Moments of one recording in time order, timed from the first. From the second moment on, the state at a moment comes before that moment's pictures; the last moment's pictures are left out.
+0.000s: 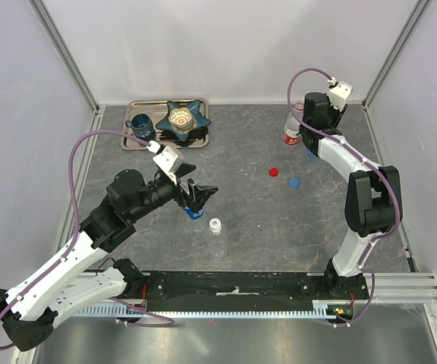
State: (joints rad) left arm -0.77 0.78 0.88 -0.18 0.12 -0.12; right arm 0.17 1.81 1.35 0.12 0.91 0.27
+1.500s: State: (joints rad) left arm -0.77 0.78 0.86 -0.17 0.17 -0.16; right arm 0.17 1.76 1.38 -0.15 0.75 0.38
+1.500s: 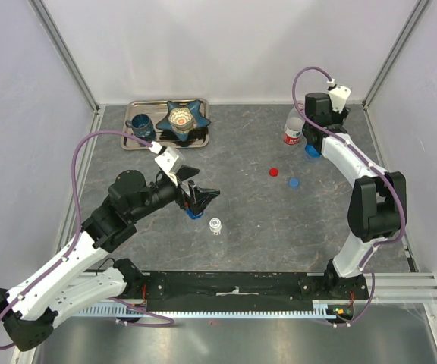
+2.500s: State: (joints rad) left arm -0.77 0.78 0.84 -0.15 0.21 -0.18; right arm 0.17 1.66 1.37 -0.20 0.66 0.43
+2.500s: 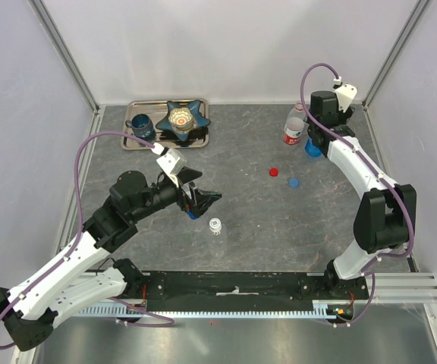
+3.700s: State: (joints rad) left arm -0.77 0.78 0.85 -0.17 0.16 -0.19; right arm 0.34 1.31 1.35 -0.30 0.52 0.45
